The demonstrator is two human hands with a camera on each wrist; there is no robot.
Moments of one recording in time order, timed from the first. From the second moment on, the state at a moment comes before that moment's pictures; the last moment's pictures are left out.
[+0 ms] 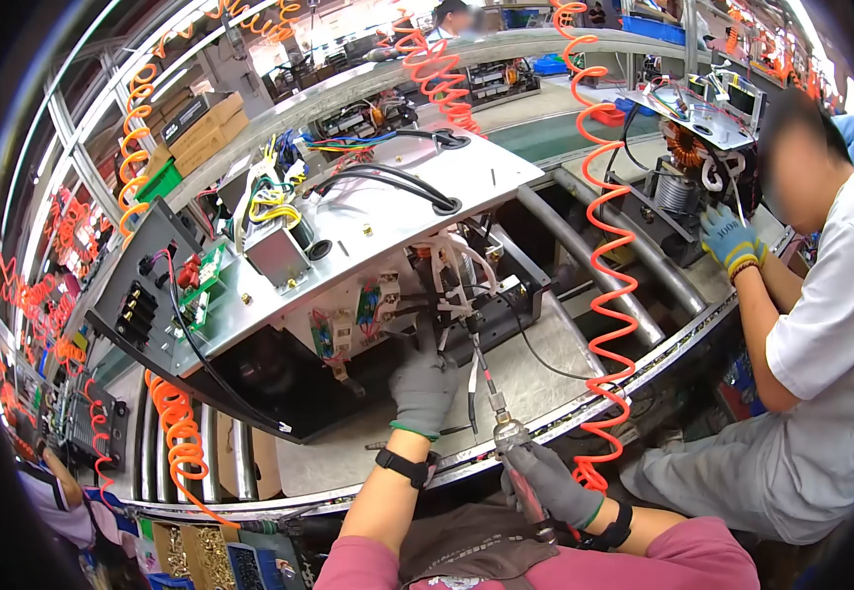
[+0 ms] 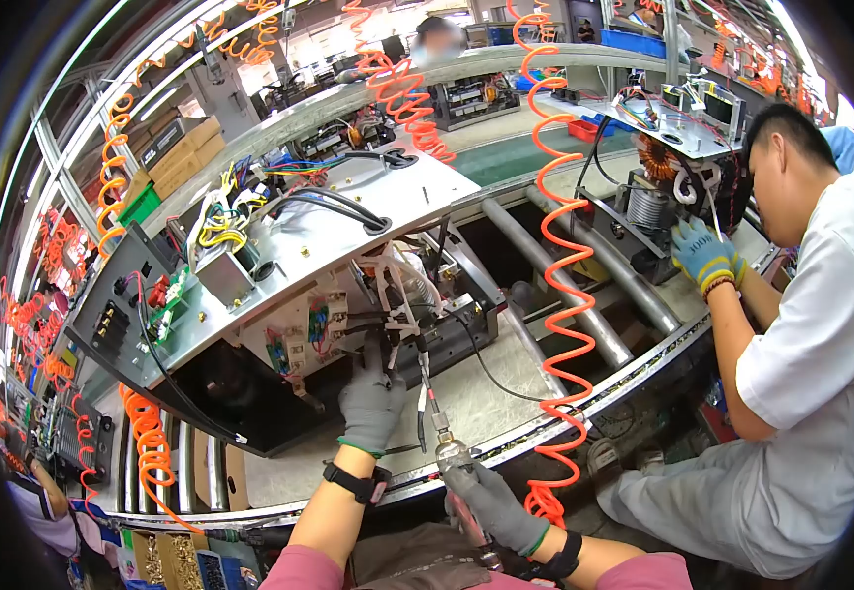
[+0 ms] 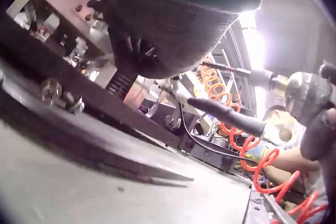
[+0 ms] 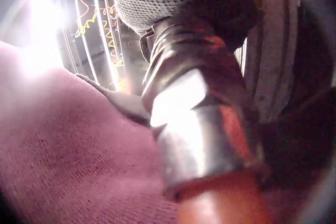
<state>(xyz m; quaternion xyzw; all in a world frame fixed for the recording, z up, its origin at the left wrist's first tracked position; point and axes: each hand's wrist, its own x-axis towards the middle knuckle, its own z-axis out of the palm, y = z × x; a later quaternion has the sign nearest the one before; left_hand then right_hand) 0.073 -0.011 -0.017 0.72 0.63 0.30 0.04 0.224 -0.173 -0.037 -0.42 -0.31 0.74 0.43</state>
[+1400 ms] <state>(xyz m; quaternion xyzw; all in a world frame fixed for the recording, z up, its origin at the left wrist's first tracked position) 0.026 0.011 -0.005 0.74 0.54 0.40 0.04 0.233 -0.166 -0.039 -0.46 -0.30 0.73 0.41</state>
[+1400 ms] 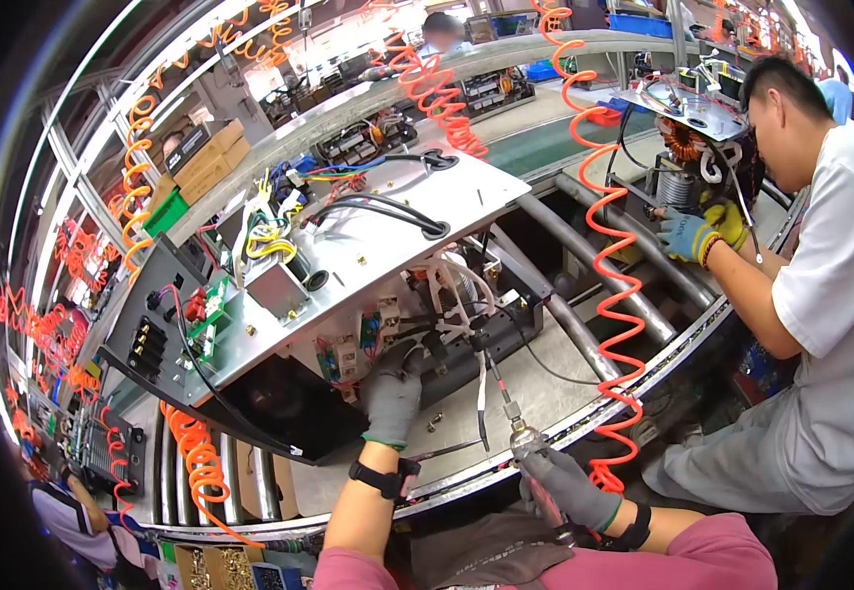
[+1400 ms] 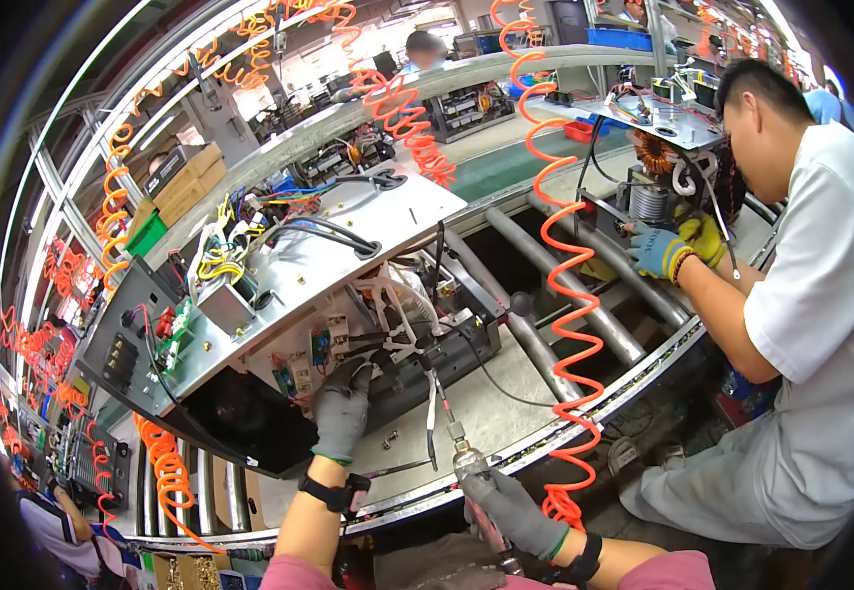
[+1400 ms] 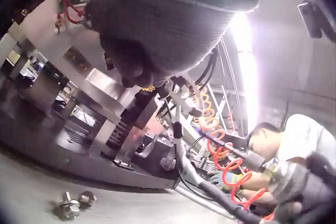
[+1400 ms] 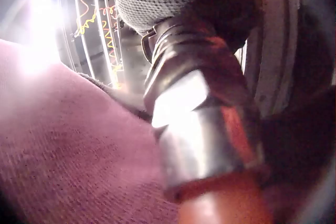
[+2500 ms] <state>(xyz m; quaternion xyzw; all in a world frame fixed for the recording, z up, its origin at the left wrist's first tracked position) 0.048 0.017 -0.024 0.59 0.57 0.56 0.12 0.208 -0.108 -0.009 -0.43 -0.33 0.75 0.38</state>
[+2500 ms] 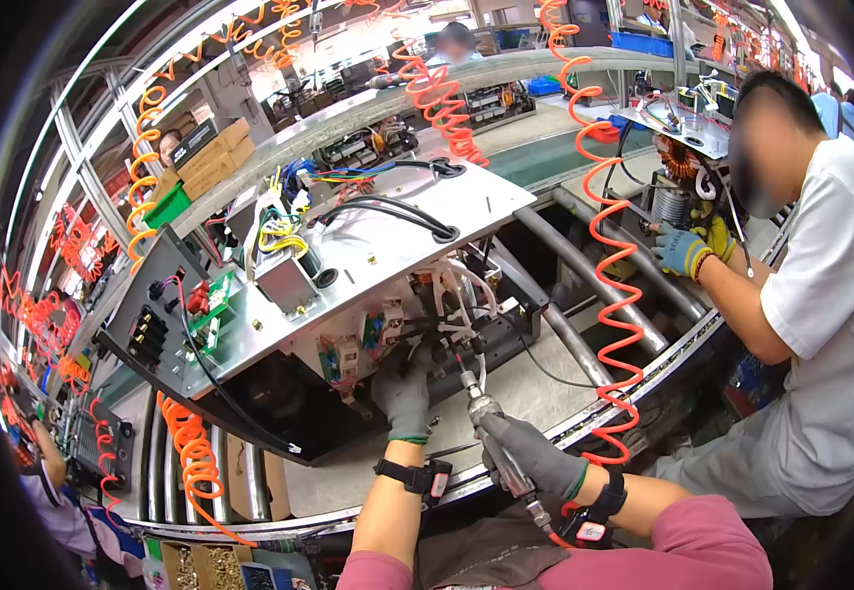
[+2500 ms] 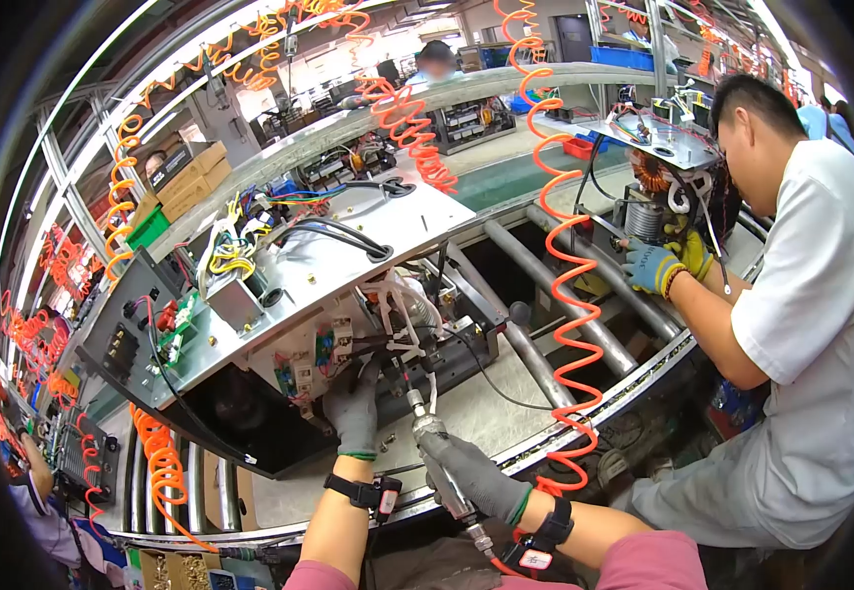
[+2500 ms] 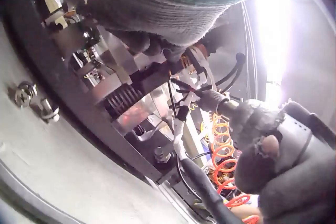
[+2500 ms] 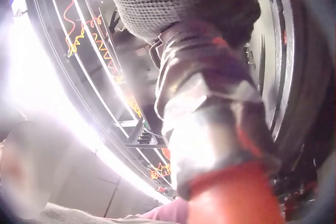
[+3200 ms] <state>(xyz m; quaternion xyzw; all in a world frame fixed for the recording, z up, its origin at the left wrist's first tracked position) 0.038 0.026 -0.041 0.64 0.51 0.58 0.06 0.202 -0.082 -0.015 -0.44 -0.38 0.70 0.41</state>
